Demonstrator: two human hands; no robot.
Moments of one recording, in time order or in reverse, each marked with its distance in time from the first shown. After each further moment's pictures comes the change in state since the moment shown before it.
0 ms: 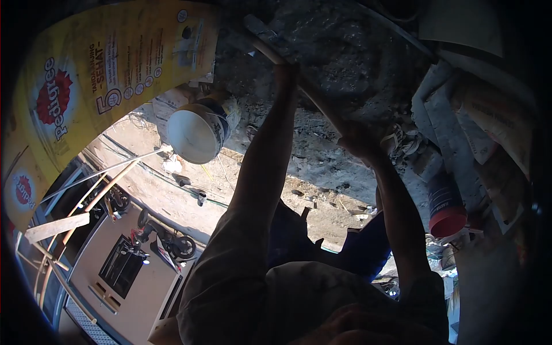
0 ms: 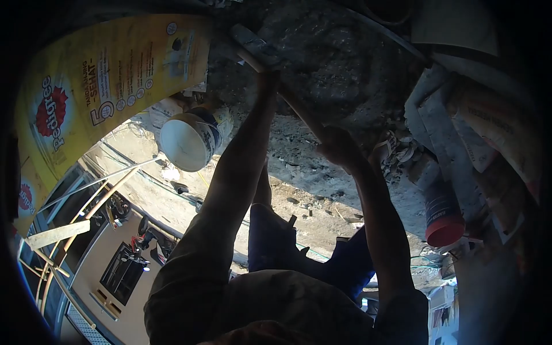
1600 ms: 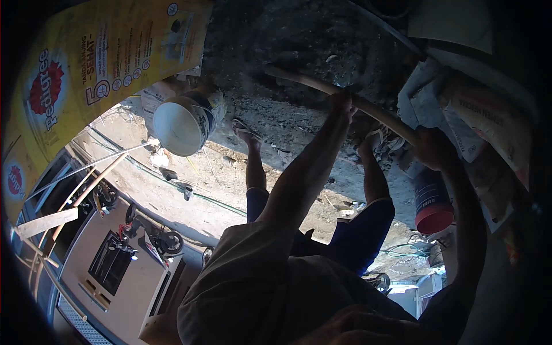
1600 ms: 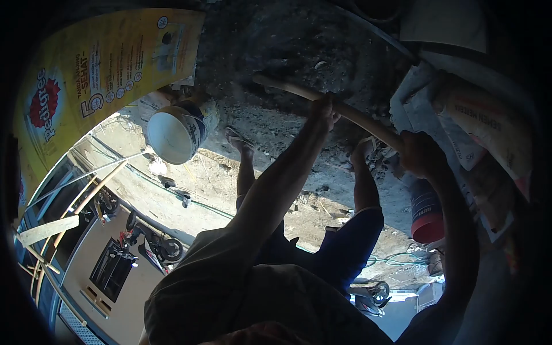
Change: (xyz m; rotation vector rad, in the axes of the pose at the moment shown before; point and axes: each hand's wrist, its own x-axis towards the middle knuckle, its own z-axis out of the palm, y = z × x) left_hand -0.180 0.009 0.156 -0.878 -0.292 -0.565; right_hand -0.115 0.047 -0.193 -0.626 -0.067 0.124
